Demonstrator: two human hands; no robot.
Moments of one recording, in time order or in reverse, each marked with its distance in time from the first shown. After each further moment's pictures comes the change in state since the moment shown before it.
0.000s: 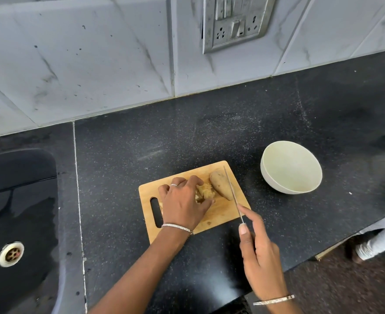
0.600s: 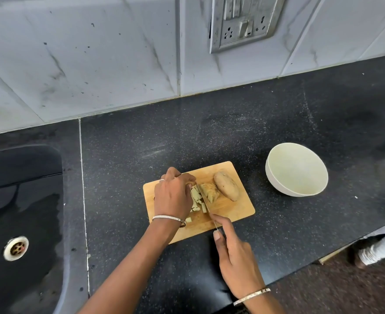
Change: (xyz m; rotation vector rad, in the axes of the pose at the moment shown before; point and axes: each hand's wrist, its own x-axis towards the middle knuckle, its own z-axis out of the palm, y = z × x) left_hand 0.015 -0.028 -0.009 -0.092 0.067 -0.014; right_hand 0.002 -0.018 0.035 -0.083 -0.295 -0.007
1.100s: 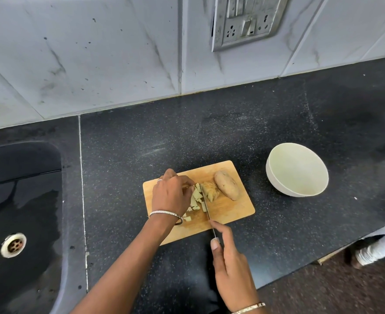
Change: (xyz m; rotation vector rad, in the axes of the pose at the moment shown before) left_hand 0.003 -0.006 -0.002 -0.003 -0.125 -0.039; right_hand -0.017 -0.005 0.012 0.062 -0.048 0.080
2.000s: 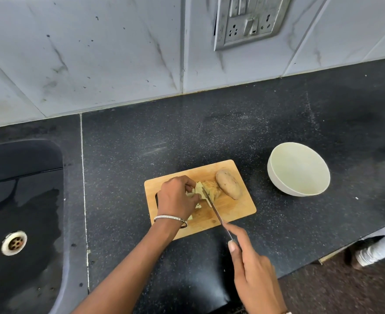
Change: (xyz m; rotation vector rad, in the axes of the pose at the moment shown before) left_hand -0.010 0.012 -0.001 -0.148 -0.016 -0.155; right_hand -0.013 0.008 -0.031 -0.217 0.087 -0.091
